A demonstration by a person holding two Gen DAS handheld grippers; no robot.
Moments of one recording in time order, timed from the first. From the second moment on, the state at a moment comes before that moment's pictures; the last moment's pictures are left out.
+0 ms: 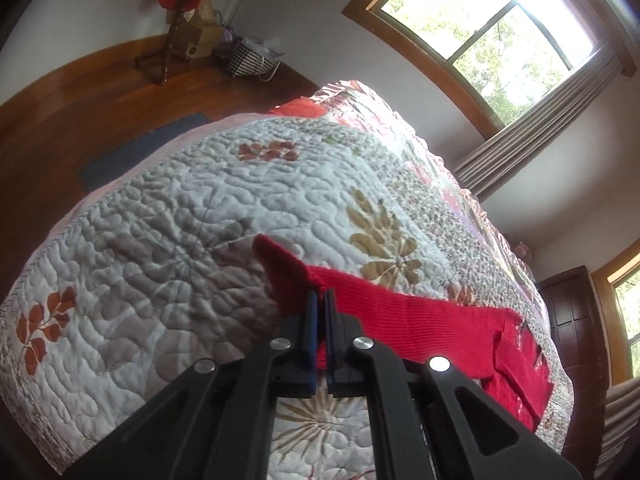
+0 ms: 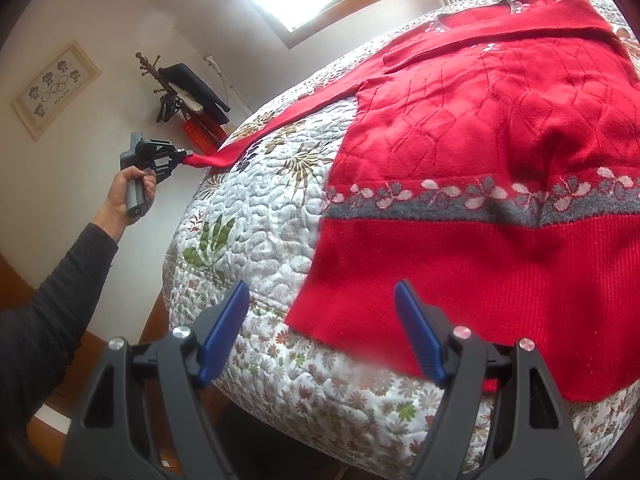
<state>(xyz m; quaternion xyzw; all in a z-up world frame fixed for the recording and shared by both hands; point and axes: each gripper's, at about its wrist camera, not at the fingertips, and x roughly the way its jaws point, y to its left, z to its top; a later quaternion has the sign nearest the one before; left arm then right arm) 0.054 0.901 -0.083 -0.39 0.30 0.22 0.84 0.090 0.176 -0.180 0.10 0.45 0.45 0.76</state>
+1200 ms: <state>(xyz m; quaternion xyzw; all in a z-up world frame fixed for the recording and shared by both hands) 0.372 0.561 -0.110 -0.25 0.42 -0.03 0.87 0.246 0.091 -0.127 0.17 0.42 0.49 0.75</state>
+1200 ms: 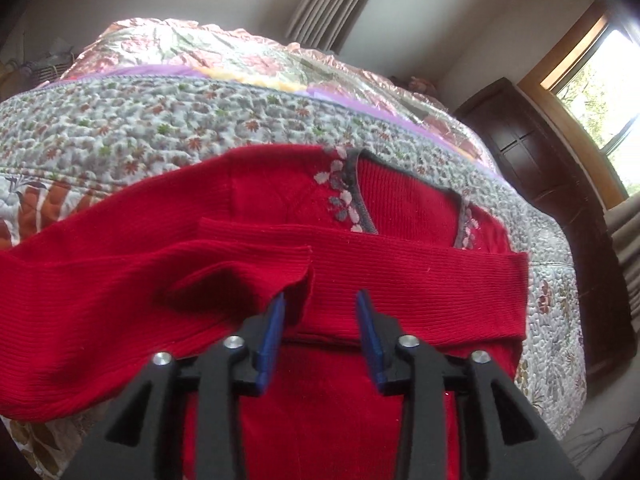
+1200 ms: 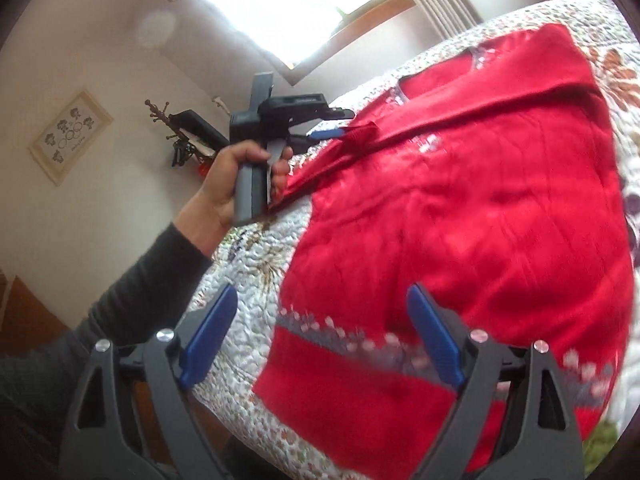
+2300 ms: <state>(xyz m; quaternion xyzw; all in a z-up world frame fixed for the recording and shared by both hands) 0.194 0.659 -0.148 -0.33 0.35 -0.08 0.87 0.507 0.341 -0.165 0.13 0.57 0.42 0.70</state>
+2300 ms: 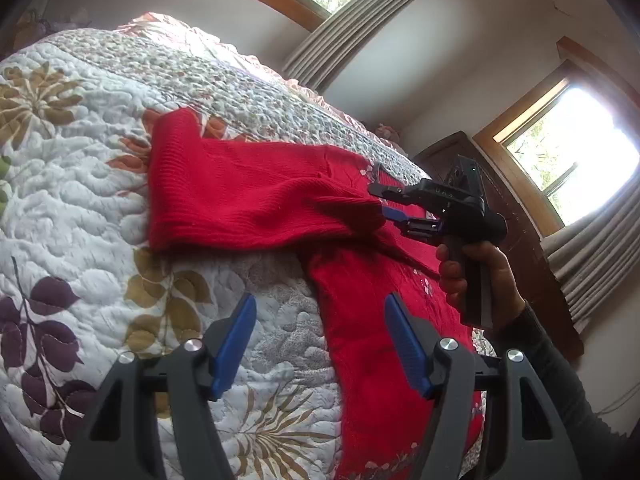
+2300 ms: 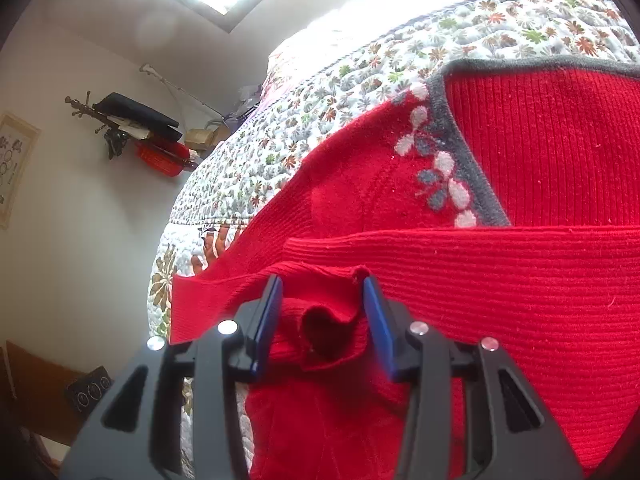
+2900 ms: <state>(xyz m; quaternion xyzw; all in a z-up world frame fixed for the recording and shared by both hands) 0.176 0.654 -0.178 -0.36 0.35 -0.09 0.86 0.528 0.323 -0.161 0.15 0.54 0.37 0.74</state>
